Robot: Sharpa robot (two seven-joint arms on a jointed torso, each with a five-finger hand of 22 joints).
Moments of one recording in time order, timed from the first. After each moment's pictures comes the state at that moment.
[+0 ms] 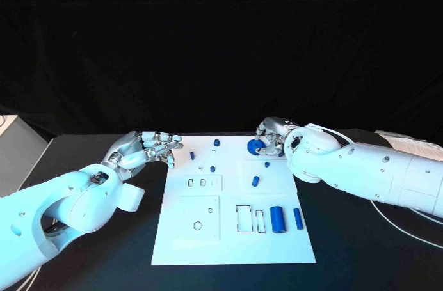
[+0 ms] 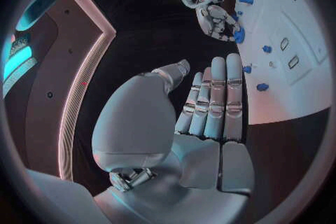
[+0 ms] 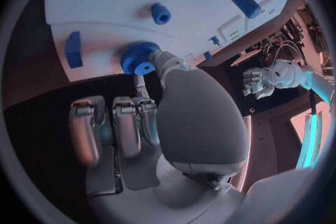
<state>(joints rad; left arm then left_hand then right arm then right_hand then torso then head) 1.02 -0.97 0.30 1.66 -0.32 -0.23 0.24 1.37 -0.18 0.54 0.10 0.05 0.92 0.20 0.21 0.20 1.12 0.14 0.07 0.07 1.07 0.07 0.71 0.59 0.18 0.97 0.16 0.86 0.51 1.39 -0.68 -0.12 1.30 -1.43 -0.35 -0.35 1.45 -0.23 0.33 0.26 0.42 0.93 0.16 0.23 0.38 1.47 0.09 1.57 1.31 1.47 0.01 1.57 1.31 0.01 1.46 0.11 1.57 1.31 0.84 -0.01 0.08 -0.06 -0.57</state>
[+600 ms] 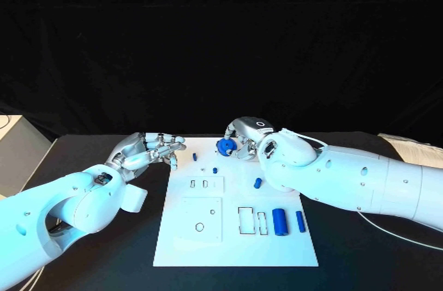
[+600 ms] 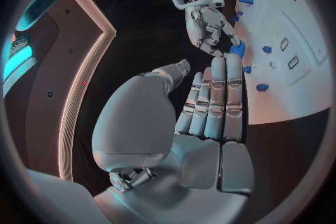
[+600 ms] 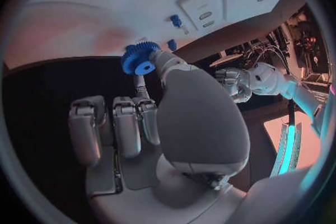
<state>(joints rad) 1.02 -0.96 0.30 1.66 -0.32 -0.23 0.24 1.37 -0.18 0.55 0.10 0.05 0.92 0.20 0.21 0.20 1.12 0.14 0.07 0.07 1.07 0.07 0.71 0.59 0.18 0.97 0.16 0.86 0.52 1.39 -0.58 -0.11 1.38 -1.58 -0.44 -0.35 1.45 -0.24 0.33 0.26 0.40 0.93 0.16 0.23 0.38 1.47 0.08 1.57 1.31 1.47 0.01 1.57 1.31 0.01 1.46 0.11 1.57 1.31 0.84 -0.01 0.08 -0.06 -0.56</state>
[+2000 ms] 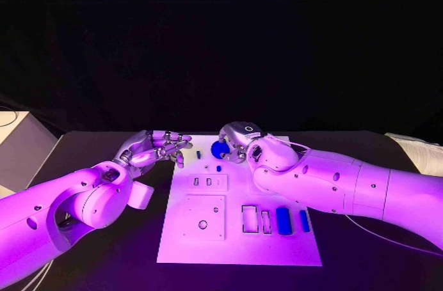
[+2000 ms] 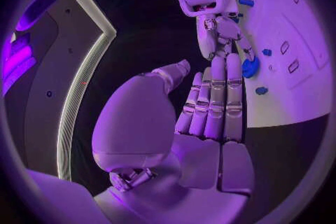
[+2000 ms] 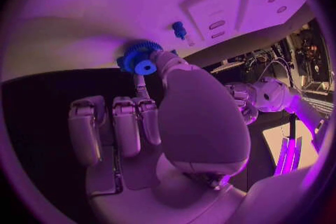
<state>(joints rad) 1.02 -0.96 0.30 1.66 -0.32 -0.22 0.23 1.37 -0.18 0.55 0.10 0.05 0.92 0.20 0.21 0.20 1.12 0.14 0.07 0.07 1.07 0.07 0.71 0.59 0.18 0.97 0.16 0.86 0.52 1.35 -0.44 -0.12 1.23 -1.64 -0.44 -0.37 1.43 -0.25 0.34 0.26 0.39 0.93 0.16 0.22 0.38 1.47 0.08 1.57 1.31 1.47 0.01 1.57 1.31 0.01 1.46 0.11 1.57 1.31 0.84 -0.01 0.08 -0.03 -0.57</state>
